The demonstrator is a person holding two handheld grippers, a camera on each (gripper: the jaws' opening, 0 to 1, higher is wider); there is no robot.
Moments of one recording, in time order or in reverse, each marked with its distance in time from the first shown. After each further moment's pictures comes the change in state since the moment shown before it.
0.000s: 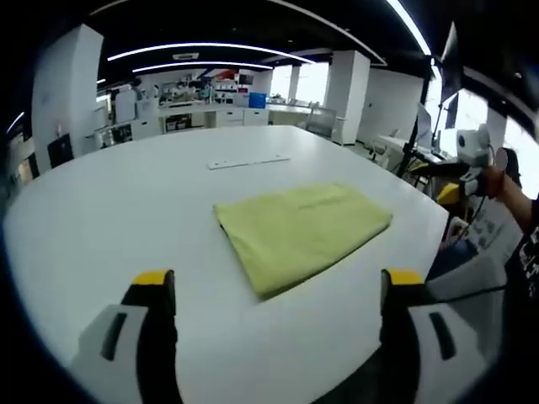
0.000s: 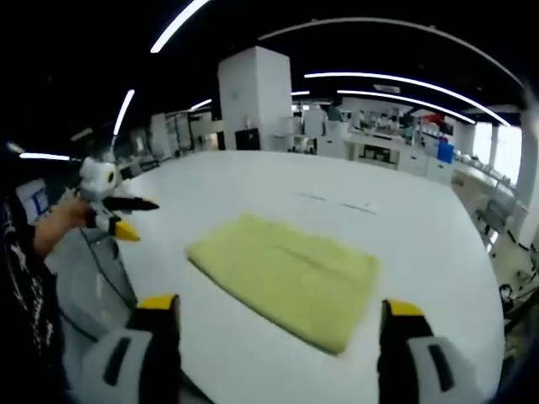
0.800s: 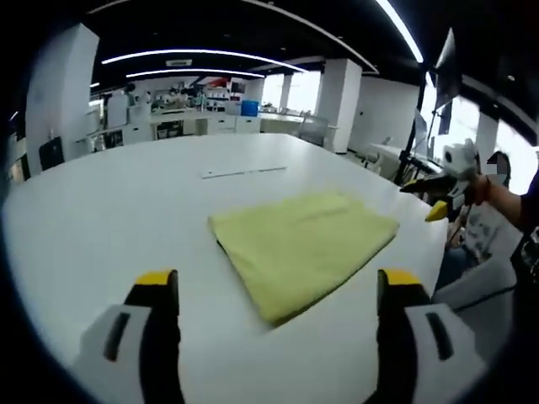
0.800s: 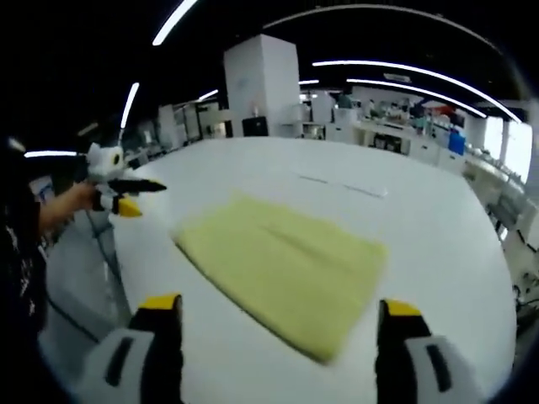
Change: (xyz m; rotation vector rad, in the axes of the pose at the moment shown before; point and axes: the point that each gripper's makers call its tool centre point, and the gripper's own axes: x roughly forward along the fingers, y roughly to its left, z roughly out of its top) left arm 0.029 0.011 0.015 -0.001 -0.056 -0.061; right arm 0.035 -0.020 -0.008 -0.012 0.017 0.047
